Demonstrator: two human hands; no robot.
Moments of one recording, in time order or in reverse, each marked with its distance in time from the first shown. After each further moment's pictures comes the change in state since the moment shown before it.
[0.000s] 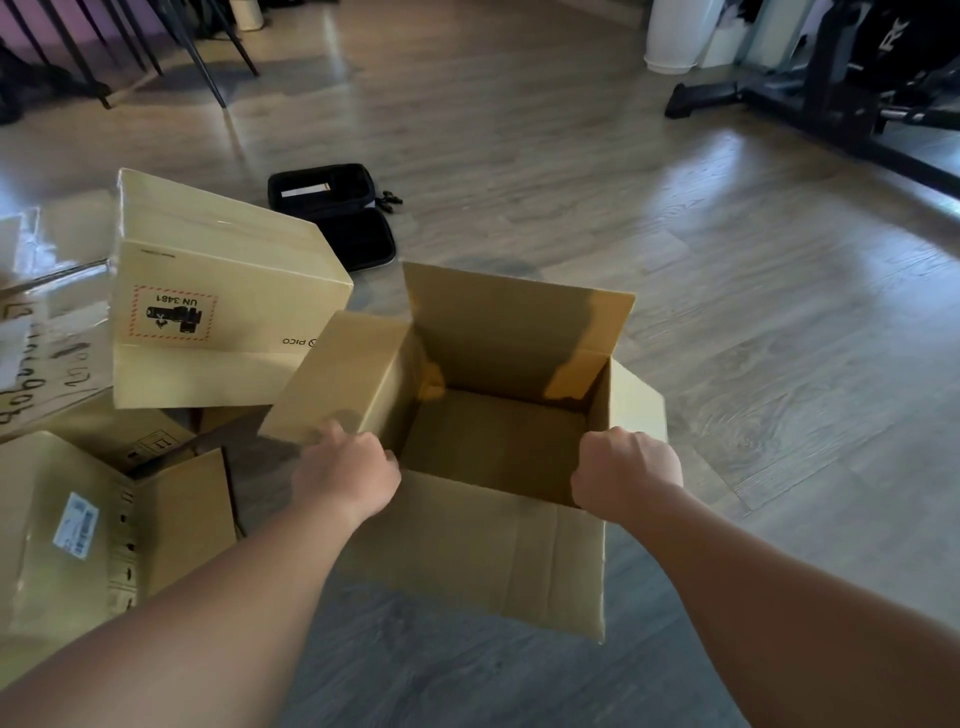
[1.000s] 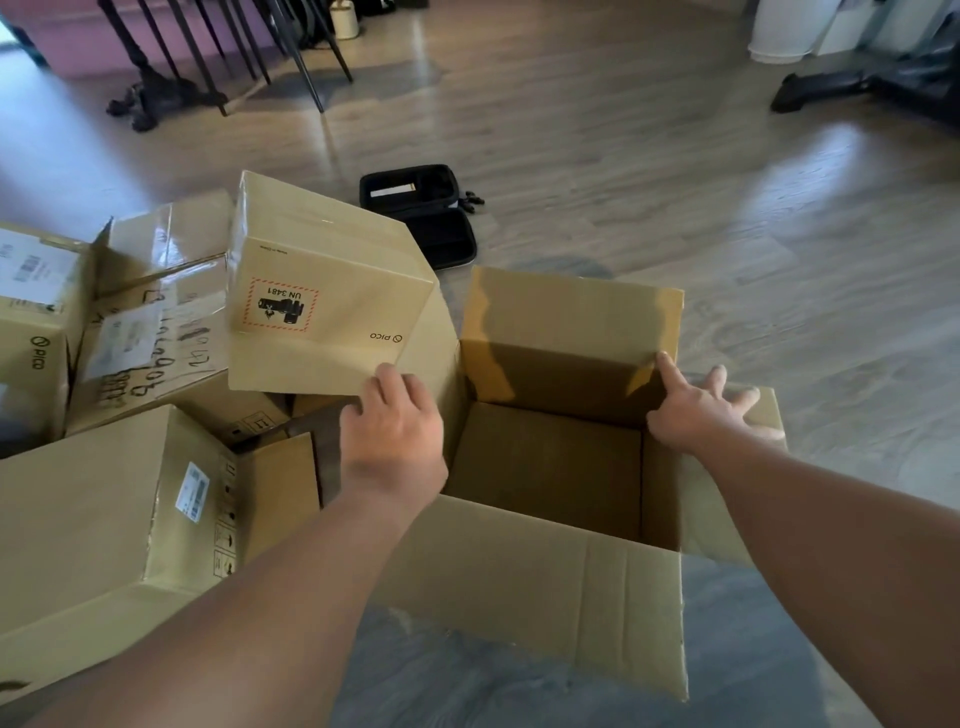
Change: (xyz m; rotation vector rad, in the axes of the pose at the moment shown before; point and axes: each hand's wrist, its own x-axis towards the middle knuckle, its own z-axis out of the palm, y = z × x) left_hand -0.016 -0.027 -0.036 0.386 0.452 0.129; right_hand 0.091 -0.019 -0.026 0.259 -0.248 0.337
